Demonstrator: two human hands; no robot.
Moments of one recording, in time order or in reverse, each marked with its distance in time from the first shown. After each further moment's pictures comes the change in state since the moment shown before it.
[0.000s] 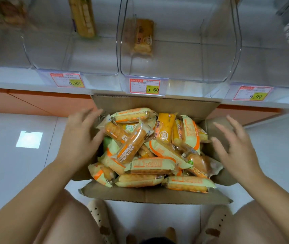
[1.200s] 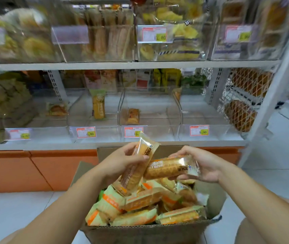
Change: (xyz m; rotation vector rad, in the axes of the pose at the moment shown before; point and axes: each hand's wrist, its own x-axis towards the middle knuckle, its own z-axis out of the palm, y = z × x) left_hand -0.045 0.125 -0.031 -1.068 -0.419 0.060; right_hand -0.038 -0.061 -0.051 1.186 -0.530 0.284
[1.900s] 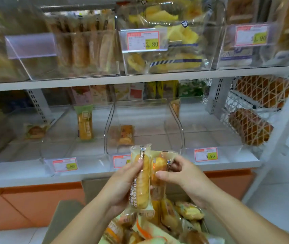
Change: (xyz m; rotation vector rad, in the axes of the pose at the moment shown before) left_hand 0.085 0.008 0.012 -0.468 0.074 -0.091; right_hand 0.059 -0.028 0.017 -0.158 0.144 -0.477
